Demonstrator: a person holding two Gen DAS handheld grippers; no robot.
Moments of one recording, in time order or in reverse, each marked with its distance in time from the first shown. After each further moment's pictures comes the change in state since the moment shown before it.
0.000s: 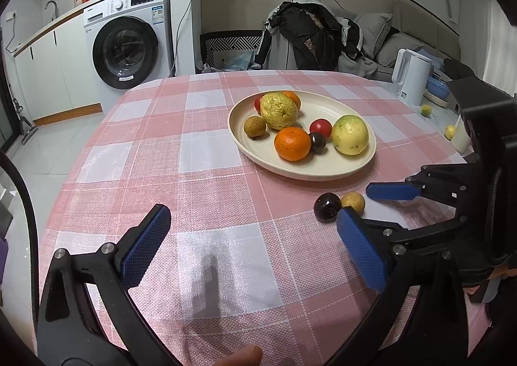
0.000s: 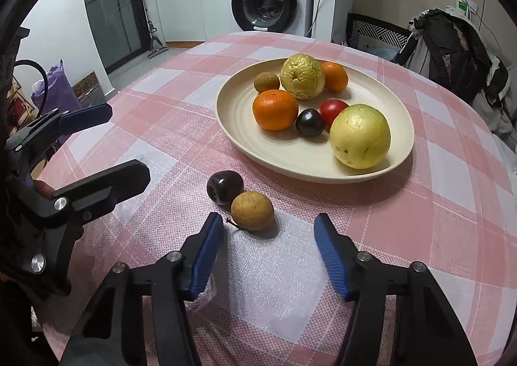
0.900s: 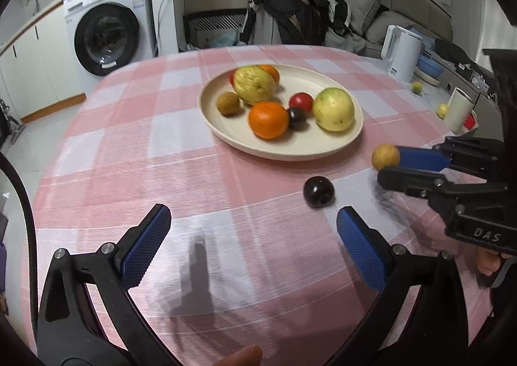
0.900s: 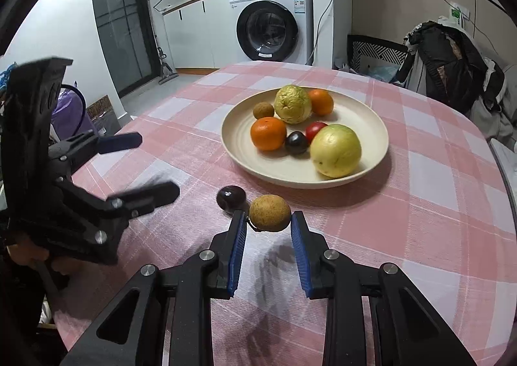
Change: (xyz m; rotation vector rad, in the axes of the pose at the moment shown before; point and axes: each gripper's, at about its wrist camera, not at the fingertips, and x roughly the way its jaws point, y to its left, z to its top) left arm 0.026 -0.023 -0.001 0.038 0.114 -0.053; right arm -0.040 -0.018 -0.012 0.027 -0.126 0.055
